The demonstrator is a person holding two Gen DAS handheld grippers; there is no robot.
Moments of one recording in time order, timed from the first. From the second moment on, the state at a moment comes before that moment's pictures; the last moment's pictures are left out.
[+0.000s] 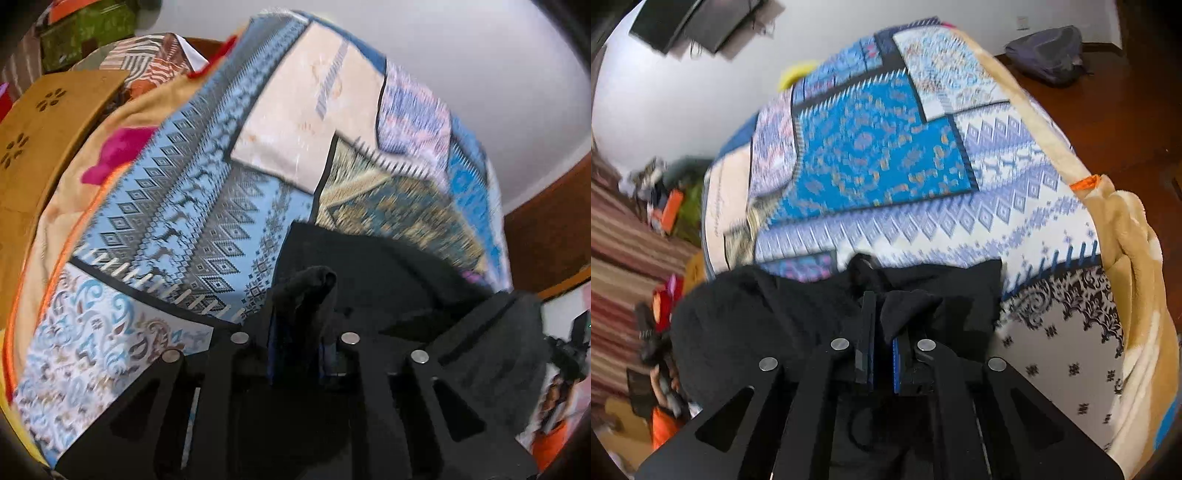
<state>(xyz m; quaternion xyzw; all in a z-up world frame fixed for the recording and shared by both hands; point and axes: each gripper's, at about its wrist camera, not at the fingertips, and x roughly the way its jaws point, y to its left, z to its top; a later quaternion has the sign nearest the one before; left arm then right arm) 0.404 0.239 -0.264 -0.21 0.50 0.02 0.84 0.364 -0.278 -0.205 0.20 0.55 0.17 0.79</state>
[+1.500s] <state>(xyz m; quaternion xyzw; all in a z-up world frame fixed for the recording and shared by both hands) 0.387 0.062 -0.245 -0.05 0.48 -0.06 0.87 0.288 -0.125 -0.197 -0.04 0.50 0.20 0.84</state>
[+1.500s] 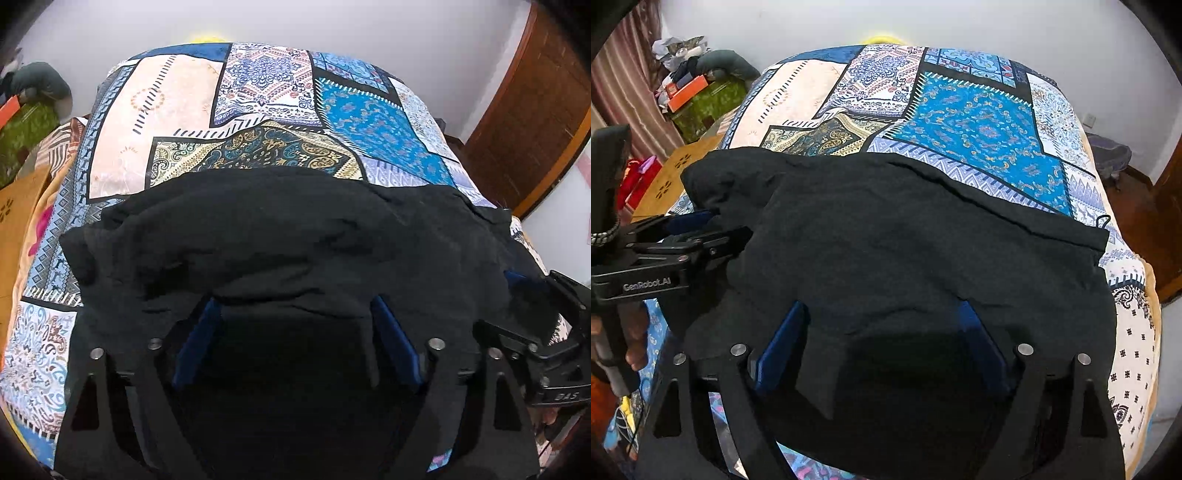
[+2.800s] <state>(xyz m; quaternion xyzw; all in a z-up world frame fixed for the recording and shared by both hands) 0.275 0.199 -0.304 -0.48 0.43 -0.03 0.76 0.239 -0.166 -0.162 0.03 0.50 0.17 0.85</state>
